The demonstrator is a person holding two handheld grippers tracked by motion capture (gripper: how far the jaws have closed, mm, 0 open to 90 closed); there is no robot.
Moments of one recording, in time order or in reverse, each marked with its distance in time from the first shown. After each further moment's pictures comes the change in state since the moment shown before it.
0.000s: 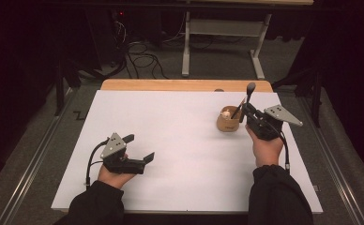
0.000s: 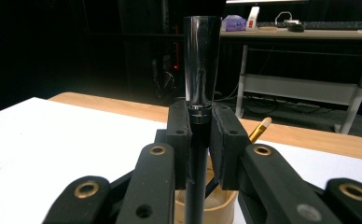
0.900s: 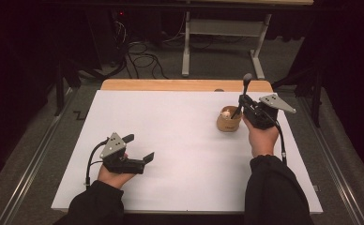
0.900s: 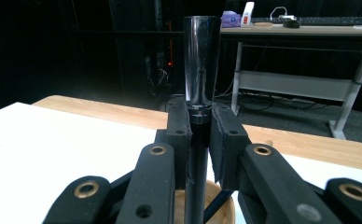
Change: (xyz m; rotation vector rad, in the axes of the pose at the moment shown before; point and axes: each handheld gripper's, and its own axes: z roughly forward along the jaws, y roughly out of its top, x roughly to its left) left arm 0.001 0.000 -0.001 -0.005 -0.001 -0.002; right arm -0.004 0.013 0.029 0.022 -0.024 0.006
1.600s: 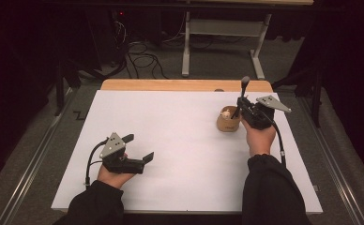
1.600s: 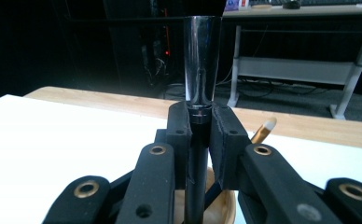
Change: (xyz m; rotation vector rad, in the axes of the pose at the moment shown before) left arm 0.001 0.000 -0.001 -0.001 0.001 -0.002; right arm -0.005 -0.015 0.014 0.050 -0.011 0.034
